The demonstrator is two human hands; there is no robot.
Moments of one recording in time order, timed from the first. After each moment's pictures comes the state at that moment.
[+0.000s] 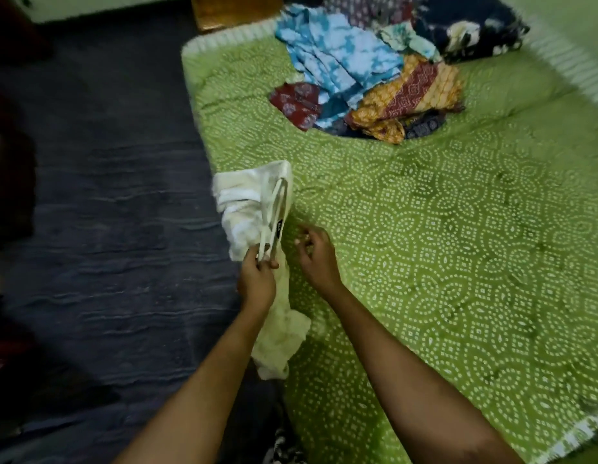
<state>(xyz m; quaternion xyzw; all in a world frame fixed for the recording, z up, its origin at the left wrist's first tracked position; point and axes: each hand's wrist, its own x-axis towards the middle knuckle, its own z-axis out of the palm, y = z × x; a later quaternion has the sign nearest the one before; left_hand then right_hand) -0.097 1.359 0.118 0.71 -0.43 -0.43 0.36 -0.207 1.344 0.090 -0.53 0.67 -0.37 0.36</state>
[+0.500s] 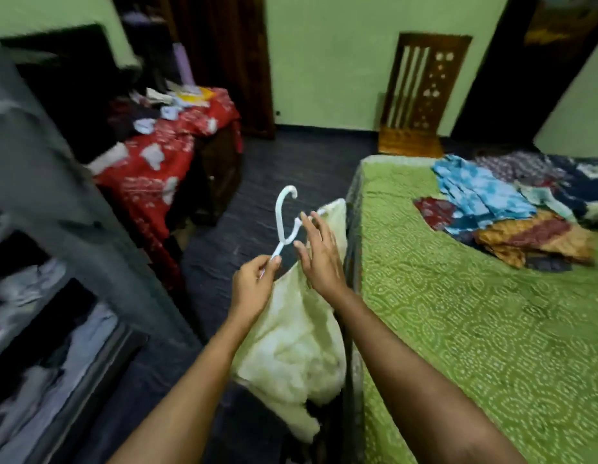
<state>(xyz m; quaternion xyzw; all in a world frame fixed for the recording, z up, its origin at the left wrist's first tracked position) 0.144 1.603 0.296 0.70 -0.46 -0.20 0.51 0.037 1.501 0.275 -0.81 0.38 -0.41 0.18</state>
